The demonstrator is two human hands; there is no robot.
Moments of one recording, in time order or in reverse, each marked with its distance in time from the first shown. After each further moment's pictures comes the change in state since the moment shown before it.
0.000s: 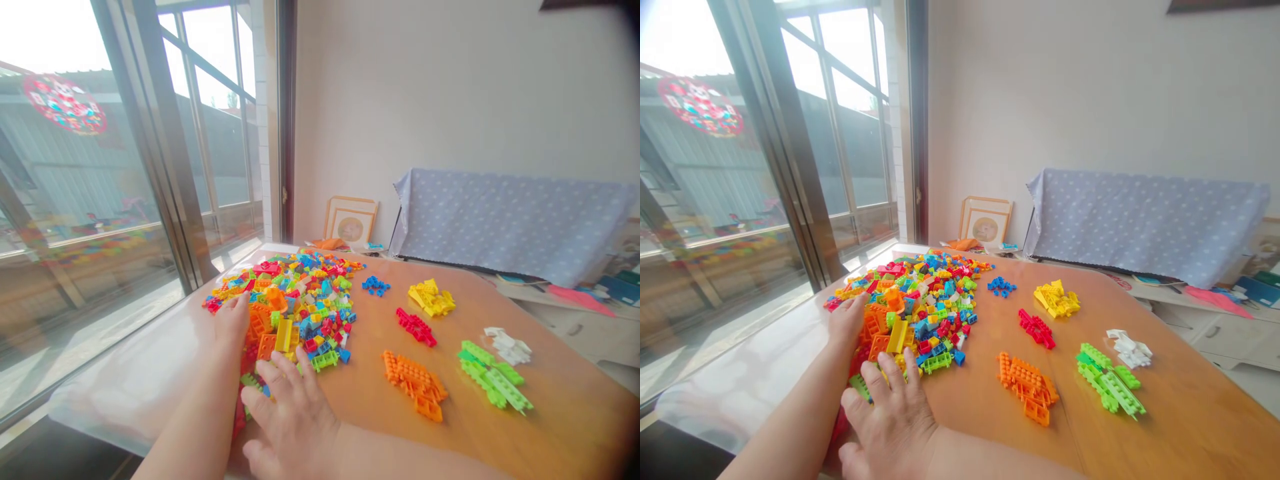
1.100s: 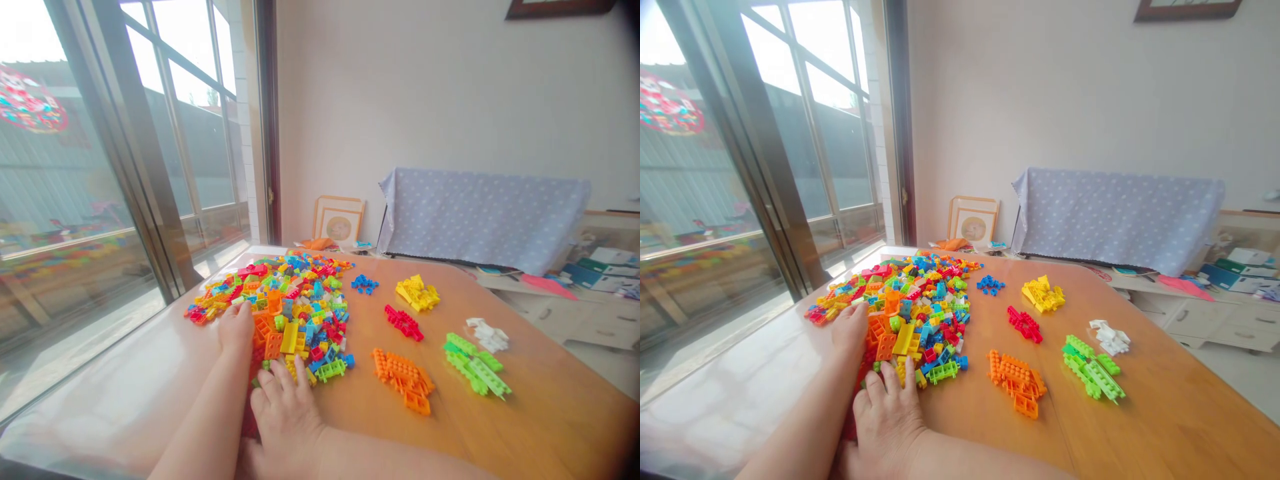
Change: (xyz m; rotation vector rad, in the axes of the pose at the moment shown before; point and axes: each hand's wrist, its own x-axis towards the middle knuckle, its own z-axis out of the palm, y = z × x) left_hand -0.028 0.027 0.029 0.024 0.002 -0.114; right_hand 0.010 0.006 0.020 -0.053 -0.114 0.183
